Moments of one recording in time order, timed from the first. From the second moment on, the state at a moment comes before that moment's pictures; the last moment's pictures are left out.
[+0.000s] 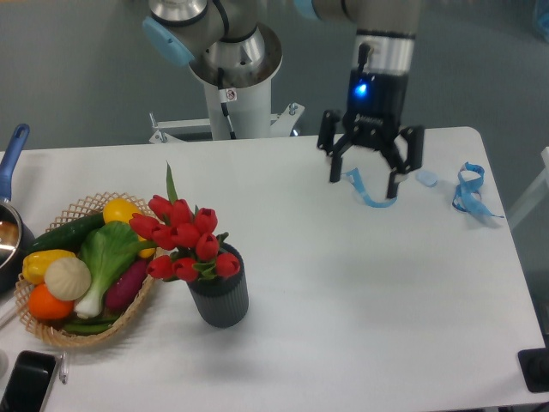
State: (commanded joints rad) arm 2.82 -1.53 -1.73 -1.00 1.15 1.35
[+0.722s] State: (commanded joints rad) arm 3.06 -1.54 -1.58 -1.34 1.30 1.98
